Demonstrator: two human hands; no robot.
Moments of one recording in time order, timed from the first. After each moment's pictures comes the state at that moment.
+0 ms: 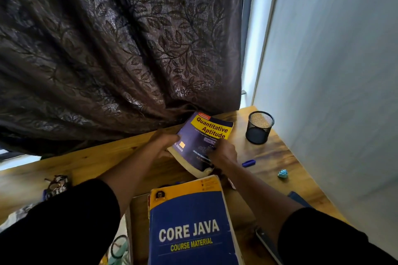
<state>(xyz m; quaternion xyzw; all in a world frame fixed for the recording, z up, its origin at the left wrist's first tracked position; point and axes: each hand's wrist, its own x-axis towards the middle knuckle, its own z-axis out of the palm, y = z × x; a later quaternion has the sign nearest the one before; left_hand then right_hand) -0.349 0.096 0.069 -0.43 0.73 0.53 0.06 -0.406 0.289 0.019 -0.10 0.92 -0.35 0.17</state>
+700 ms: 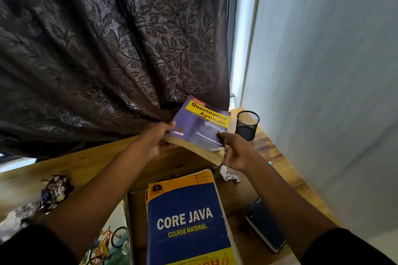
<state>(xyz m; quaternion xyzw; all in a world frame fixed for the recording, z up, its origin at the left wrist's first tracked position) -0.296 0.145 0.145 -0.37 0.58 0.72 -0.02 -0.381 0.363 0.086 0.11 0.46 -0.77 0.43</state>
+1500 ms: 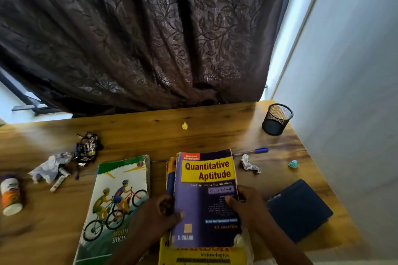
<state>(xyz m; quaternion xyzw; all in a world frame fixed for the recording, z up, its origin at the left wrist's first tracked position) -0.064 0.201 0.042 -0.37 0.84 0.40 0.06 -0.241 0.410 0.012 -0.13 0.79 -0.49 0.35</state>
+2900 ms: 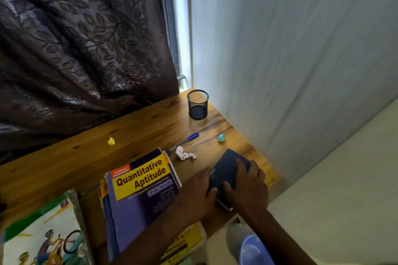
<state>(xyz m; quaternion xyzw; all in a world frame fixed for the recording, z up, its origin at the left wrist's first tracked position) -0.213 0.362 0.042 0.01 0.93 0.33 0.13 -0.241 0.521 0.024 0.03 0.98 -0.17 0.07</state>
